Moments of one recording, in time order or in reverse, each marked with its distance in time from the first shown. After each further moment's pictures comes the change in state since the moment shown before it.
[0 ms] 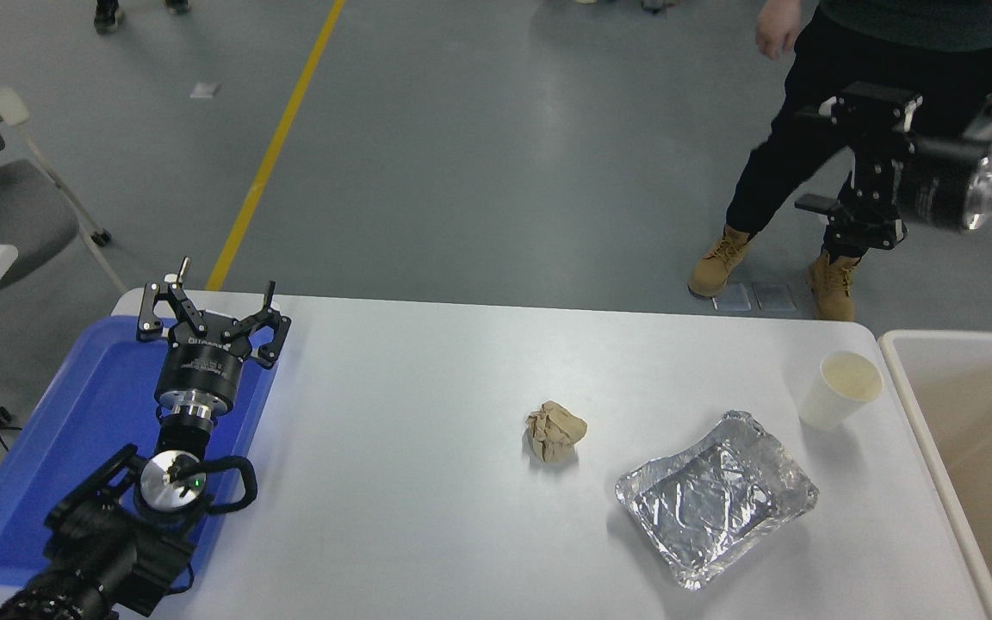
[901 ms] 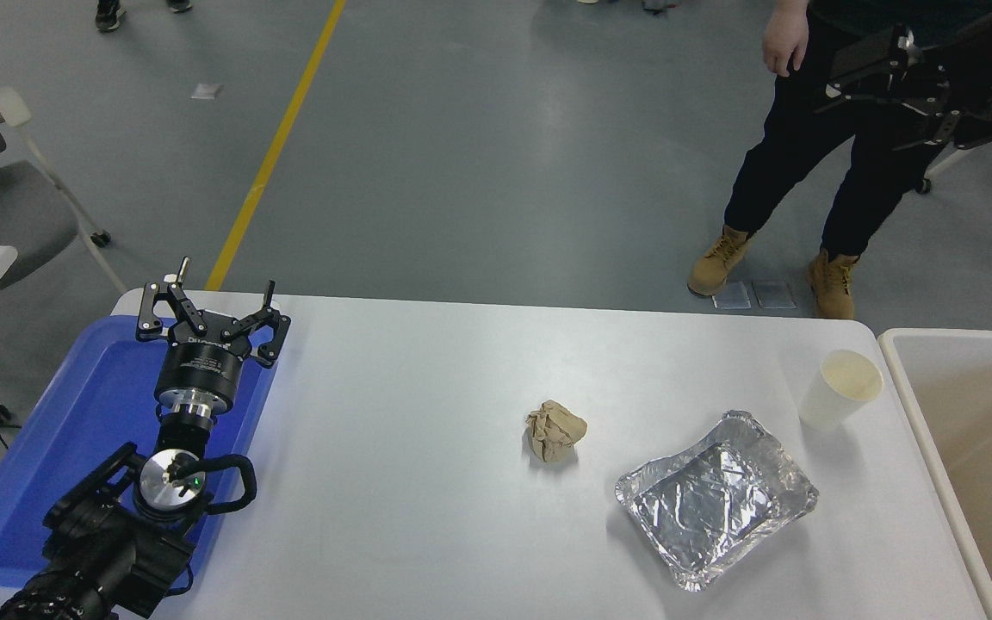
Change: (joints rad) left arm 0.000 0.001 0.000 0.000 0.000 -0.002 0.001; right arm 0.645 0.131 -0.671 0.163 -0.349 0.155 0.008
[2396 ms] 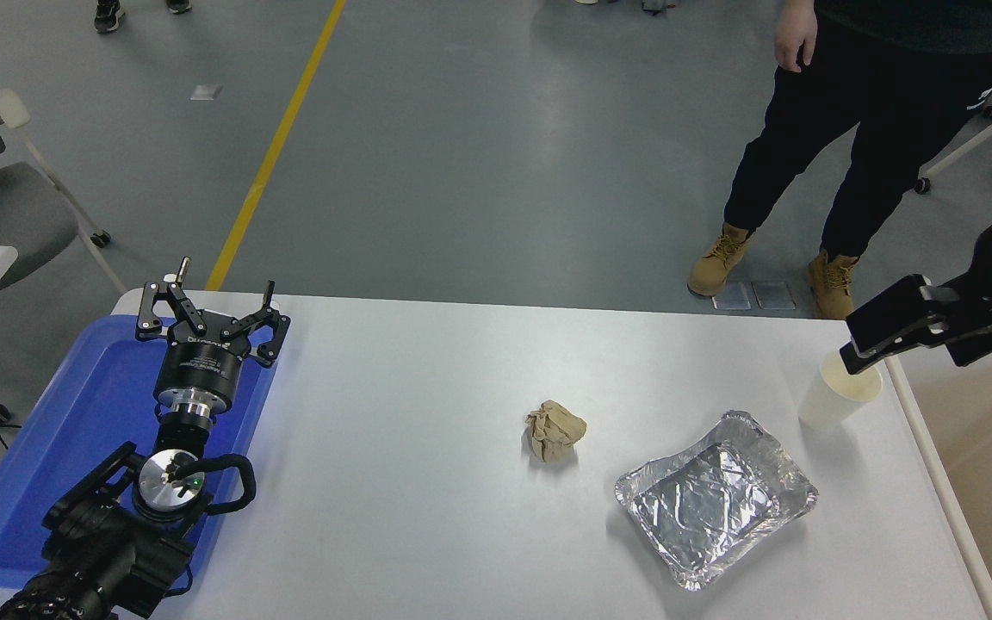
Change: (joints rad) left arm 0.000 0.001 0.000 0.000 0.000 0.001 0.000; right arm 0.443 -0.037 -0.404 0.698 -0.127 0.013 -0.010
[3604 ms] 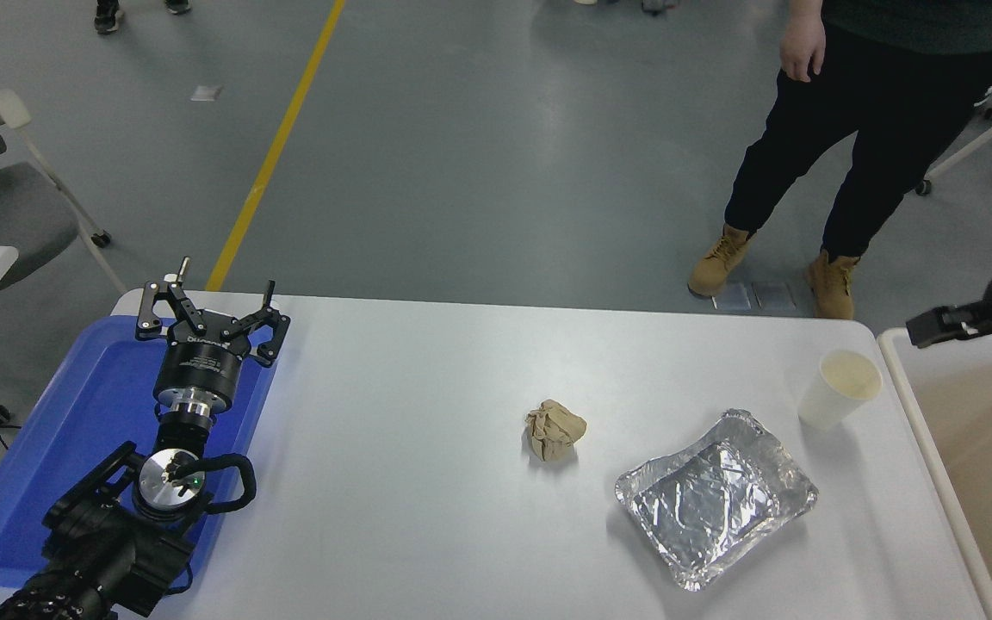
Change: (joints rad) left arm -0.001 0.000 0.000 0.000 0.000 0.001 -0.002; right arm -1.130 0.035 0.436 -0.903 -0.432 -0.484 0.033
